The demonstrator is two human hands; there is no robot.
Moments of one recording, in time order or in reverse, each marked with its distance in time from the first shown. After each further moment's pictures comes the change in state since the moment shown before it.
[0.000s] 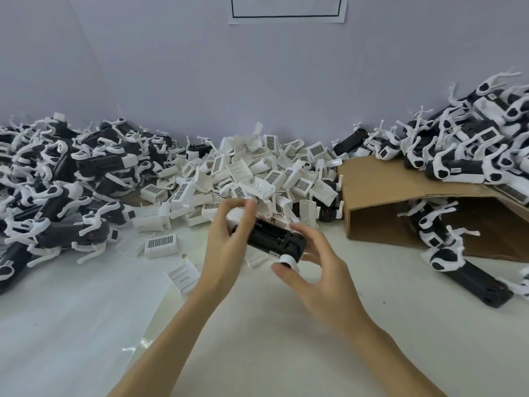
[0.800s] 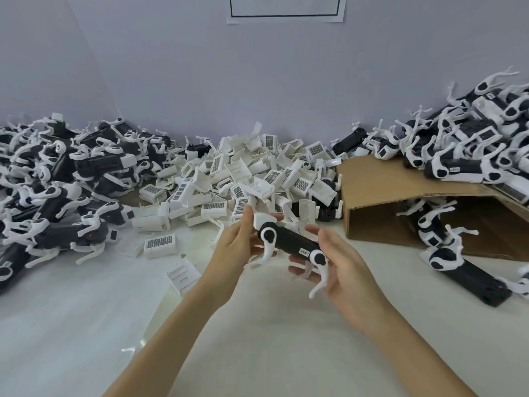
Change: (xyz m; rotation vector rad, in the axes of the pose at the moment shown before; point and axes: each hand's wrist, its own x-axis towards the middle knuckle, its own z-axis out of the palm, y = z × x) left_hand -0.003 0.001 0.003 -0.058 -0.253 -0.318; right_hand 0.015 -0.001 -0.023 0.756 0.051 0.515
